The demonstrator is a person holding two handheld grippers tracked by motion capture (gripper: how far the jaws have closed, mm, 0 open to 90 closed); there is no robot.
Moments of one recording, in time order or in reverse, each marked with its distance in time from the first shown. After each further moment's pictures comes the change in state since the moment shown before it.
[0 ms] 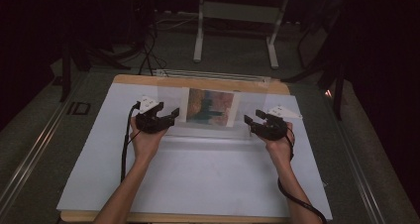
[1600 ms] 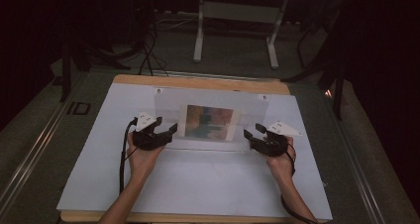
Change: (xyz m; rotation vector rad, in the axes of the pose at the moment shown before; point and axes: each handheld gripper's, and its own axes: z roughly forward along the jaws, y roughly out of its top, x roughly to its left) left arm -0.012 -0.033 -0.024 0.032 -0.028 -0.004; right arm 0.021 -0.031 -0.024 0.012 0.005 -0.034
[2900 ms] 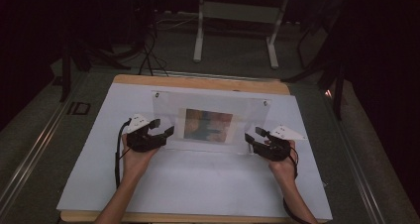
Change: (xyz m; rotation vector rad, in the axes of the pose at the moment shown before) left arm 0.017 -0.004 -0.014 -0.025 -0.092 0.007; right arm -0.001 -0.005 -0.012 -0.021 0.063 -0.012
